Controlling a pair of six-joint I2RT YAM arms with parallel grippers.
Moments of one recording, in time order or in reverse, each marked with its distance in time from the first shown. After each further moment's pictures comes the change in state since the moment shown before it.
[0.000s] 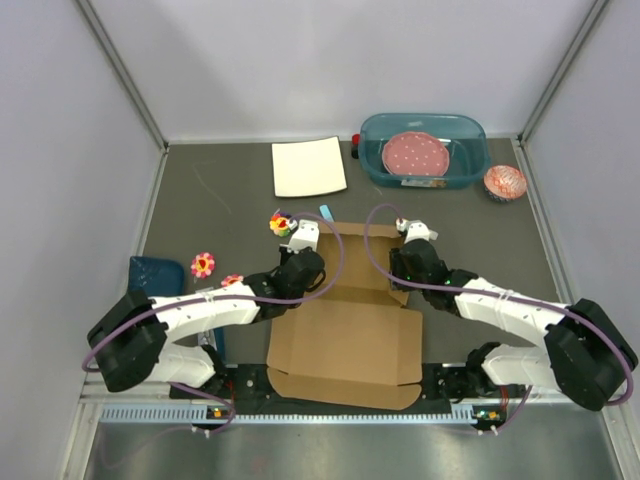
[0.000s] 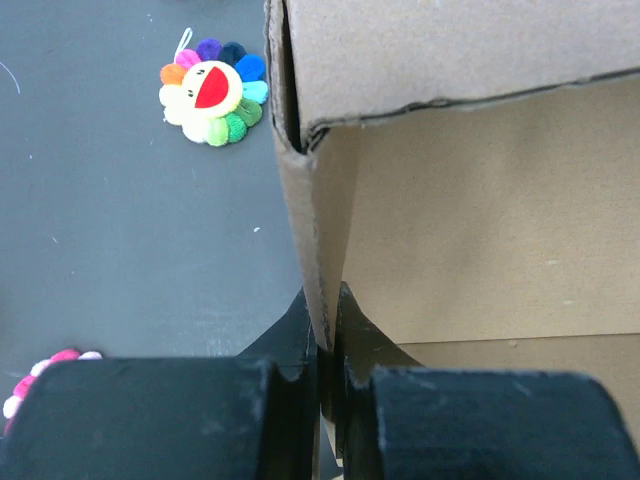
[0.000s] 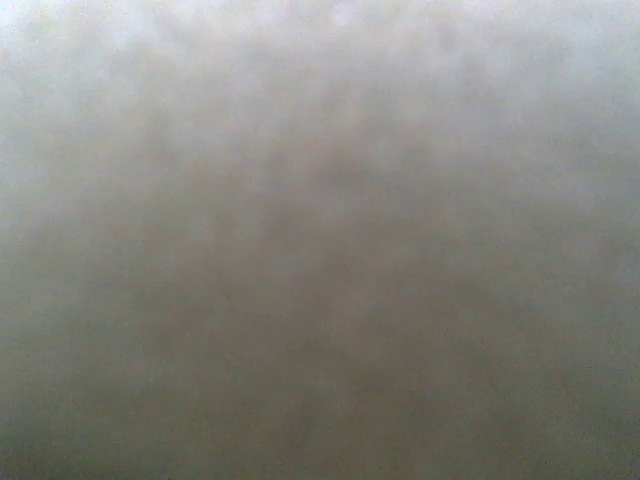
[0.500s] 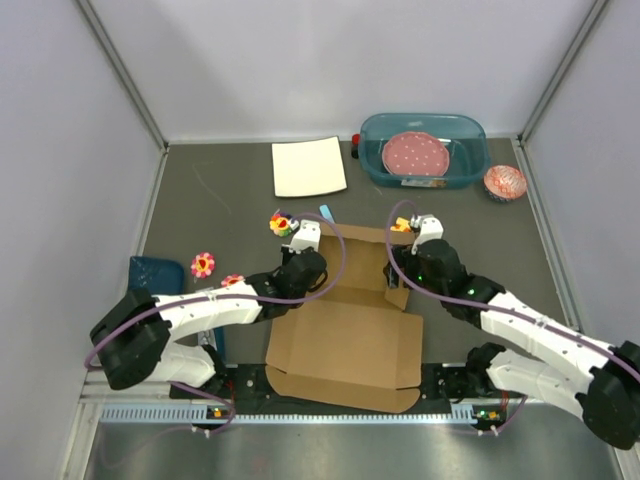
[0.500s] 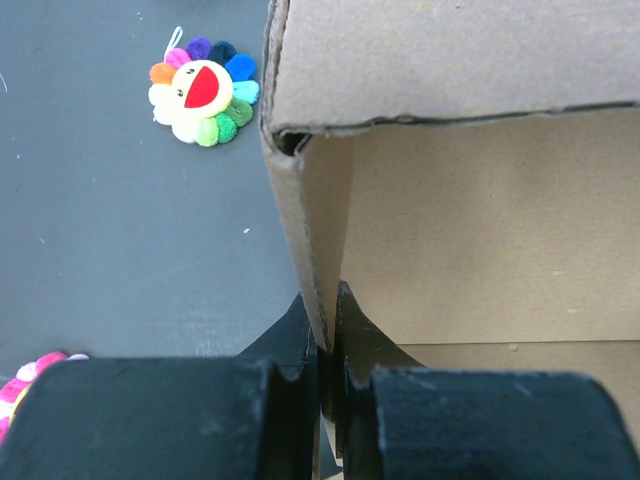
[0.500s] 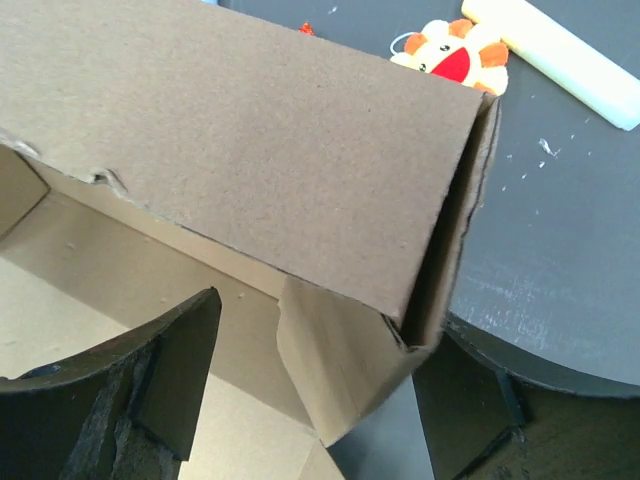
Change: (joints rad) left arm -0.006 0.018 0.005 0.012 0.001 -0.013; right arm 0.015 -0.232 0.016 -0.097 -0.019 -0.003
